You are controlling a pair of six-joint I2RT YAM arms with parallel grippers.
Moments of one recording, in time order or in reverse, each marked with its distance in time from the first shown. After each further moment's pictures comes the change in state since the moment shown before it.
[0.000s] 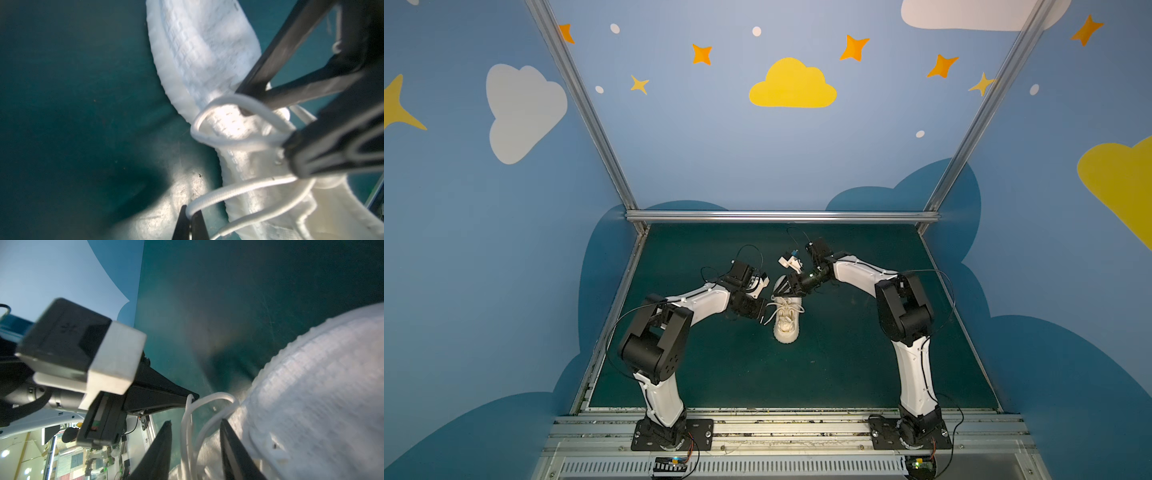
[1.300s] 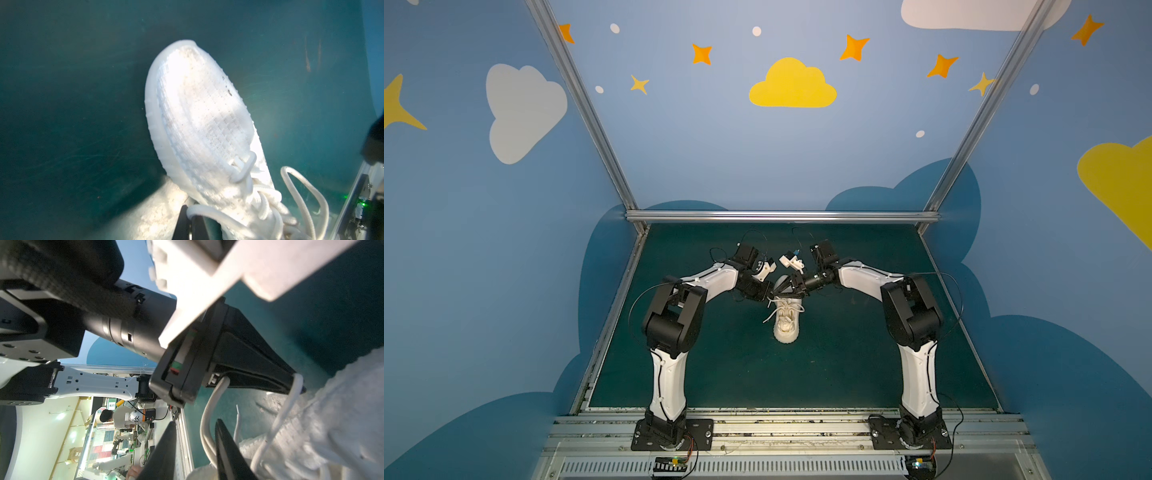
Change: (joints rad) left arm 0.044 0.242 0.326 -0.127 0.111 0.073; right arm -0.009 -0.080 -0.146 0.201 -0.212 0.088
